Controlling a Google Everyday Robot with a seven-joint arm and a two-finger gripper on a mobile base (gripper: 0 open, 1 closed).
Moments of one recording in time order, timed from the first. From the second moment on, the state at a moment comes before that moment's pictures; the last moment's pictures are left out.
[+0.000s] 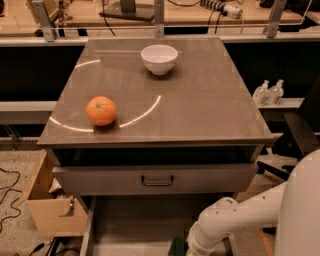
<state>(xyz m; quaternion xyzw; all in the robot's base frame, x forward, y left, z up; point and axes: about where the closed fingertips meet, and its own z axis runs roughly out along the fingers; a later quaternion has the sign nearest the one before) 0.358 -0.107 0.385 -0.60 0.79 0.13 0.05</state>
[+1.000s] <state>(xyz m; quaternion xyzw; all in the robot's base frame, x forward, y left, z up) 0.355 -0.099 0.370 -0.59 0.80 0.13 0.04</state>
